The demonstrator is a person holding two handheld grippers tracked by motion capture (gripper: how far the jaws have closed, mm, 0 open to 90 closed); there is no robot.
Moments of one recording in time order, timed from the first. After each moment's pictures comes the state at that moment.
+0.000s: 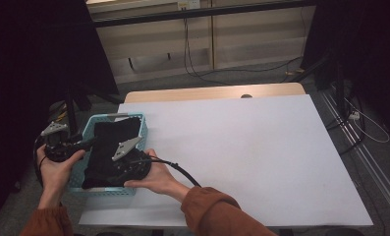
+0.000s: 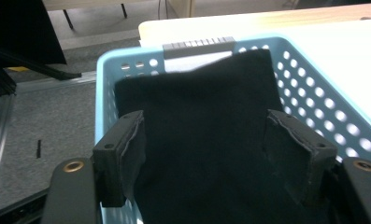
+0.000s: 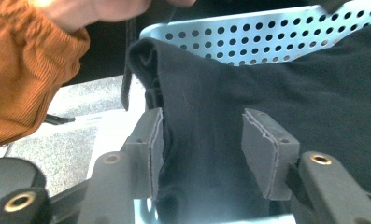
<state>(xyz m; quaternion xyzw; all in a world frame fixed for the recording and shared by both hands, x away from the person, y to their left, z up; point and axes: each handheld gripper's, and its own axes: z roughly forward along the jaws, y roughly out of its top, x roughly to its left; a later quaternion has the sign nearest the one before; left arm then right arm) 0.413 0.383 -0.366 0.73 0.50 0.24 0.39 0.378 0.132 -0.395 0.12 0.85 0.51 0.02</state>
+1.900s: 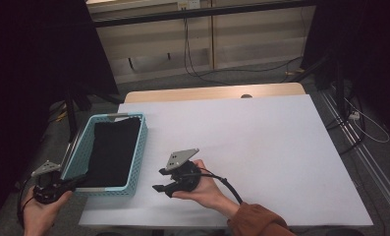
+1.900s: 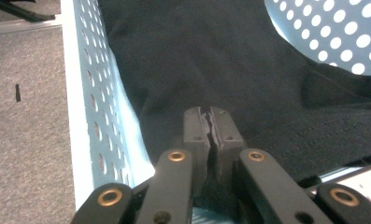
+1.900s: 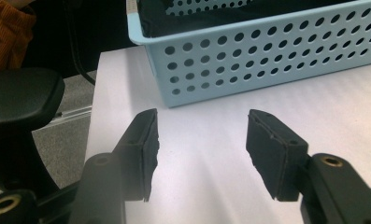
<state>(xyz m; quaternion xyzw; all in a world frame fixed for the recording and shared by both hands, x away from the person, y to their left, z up) 0.333 0.408 -0.405 0.76 0.52 0.17 0.35 0.339 0.014 -0.420 0.17 0.84 0.51 0.04</state>
